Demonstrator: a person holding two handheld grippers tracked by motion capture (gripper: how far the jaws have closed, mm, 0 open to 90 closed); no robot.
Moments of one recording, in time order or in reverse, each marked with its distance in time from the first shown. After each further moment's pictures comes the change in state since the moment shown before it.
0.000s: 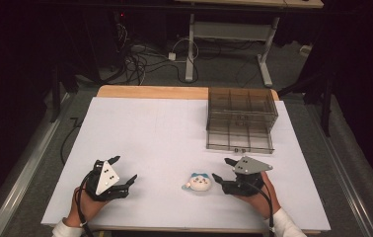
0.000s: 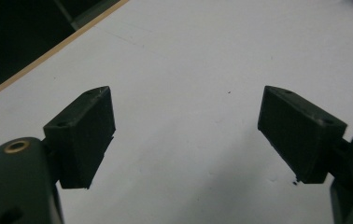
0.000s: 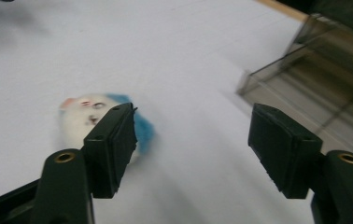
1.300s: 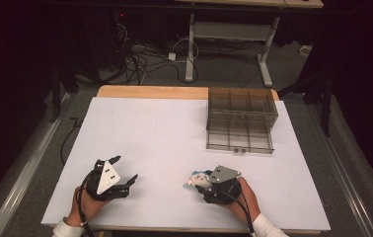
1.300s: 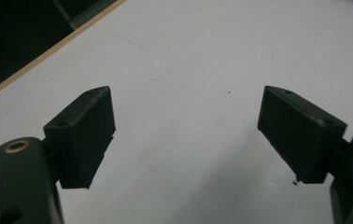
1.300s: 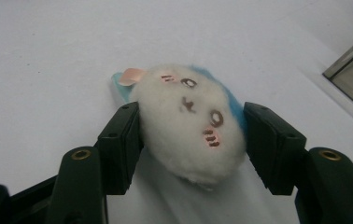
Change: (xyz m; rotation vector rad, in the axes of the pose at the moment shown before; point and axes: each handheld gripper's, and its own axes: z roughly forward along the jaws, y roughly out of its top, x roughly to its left) left arm 0.001 0.000 0.003 0.006 -0.003 0.010; right arm 0.038 0.000 0.036 0.130 0.027 -0.049
